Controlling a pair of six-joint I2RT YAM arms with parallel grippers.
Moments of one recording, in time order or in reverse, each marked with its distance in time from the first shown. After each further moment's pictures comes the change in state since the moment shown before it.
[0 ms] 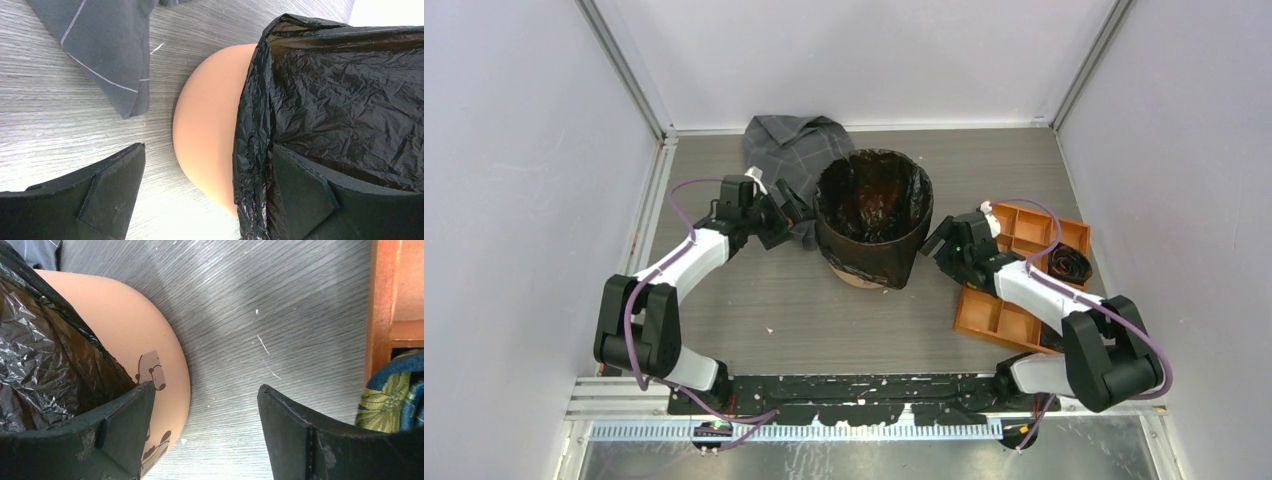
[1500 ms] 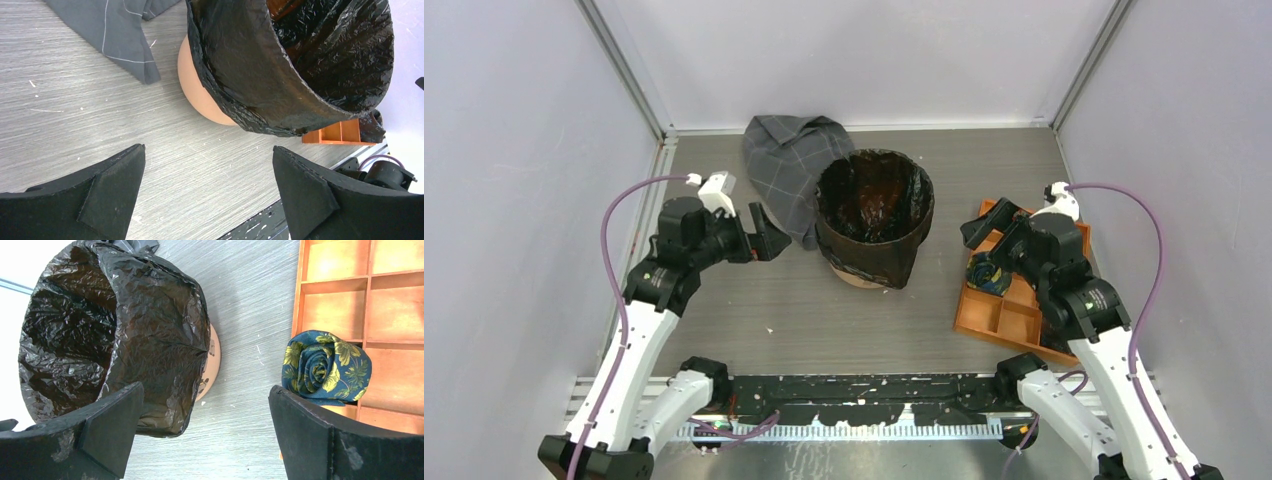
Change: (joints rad) left arm 0.000 -0.606 0.069 -0.494 -0.041 0.443; right arm -0.044 -0.598 0.364 -0.652 0.104 -0.257
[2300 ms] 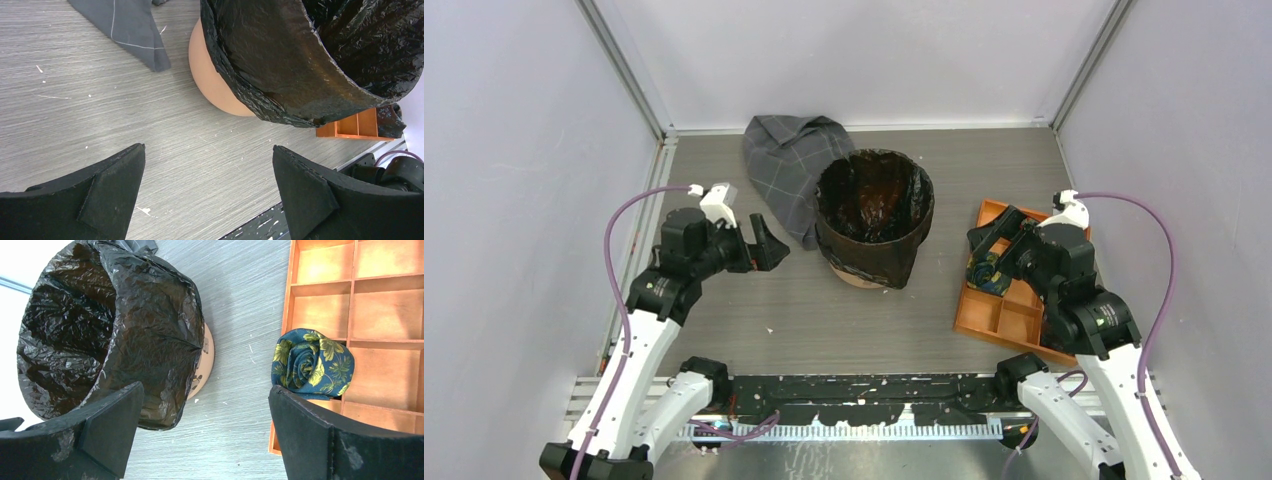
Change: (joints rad) left arm 0.000 -0.069 -0.087 -0.003 -0.022 0.027; right arm 0.000 -0.059 0.003 -0.048 0.013 -0.035
